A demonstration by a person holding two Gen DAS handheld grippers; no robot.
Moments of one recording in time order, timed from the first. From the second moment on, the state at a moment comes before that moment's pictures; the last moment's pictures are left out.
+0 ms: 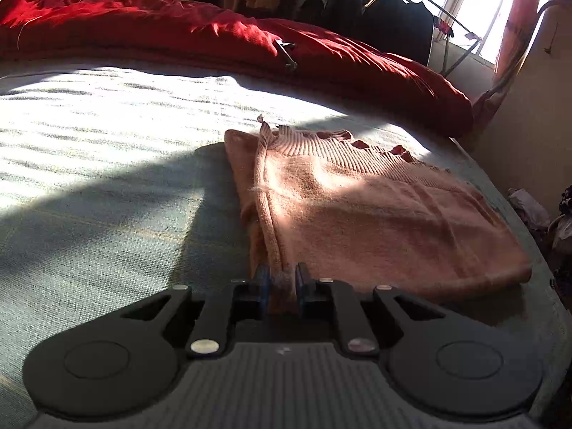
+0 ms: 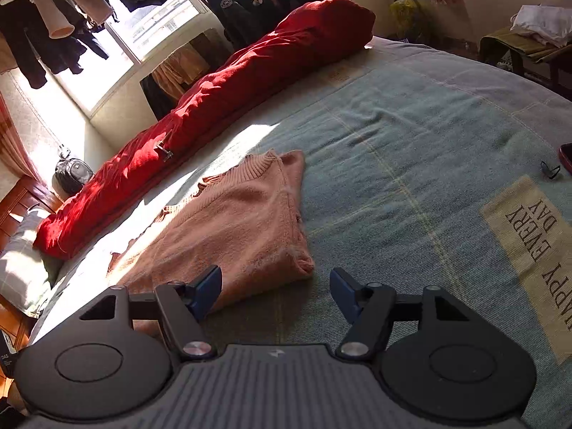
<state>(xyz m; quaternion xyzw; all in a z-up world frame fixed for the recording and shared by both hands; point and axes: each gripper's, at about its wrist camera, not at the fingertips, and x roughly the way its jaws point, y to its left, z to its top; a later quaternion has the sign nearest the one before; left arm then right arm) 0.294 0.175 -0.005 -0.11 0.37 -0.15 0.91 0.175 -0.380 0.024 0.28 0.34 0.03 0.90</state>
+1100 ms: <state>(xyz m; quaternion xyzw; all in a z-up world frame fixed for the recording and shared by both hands) 0.307 0.128 -0.022 -0.08 0.39 -0.15 0.91 0.162 -0.354 0.051 0.24 0.29 0.05 0.93</state>
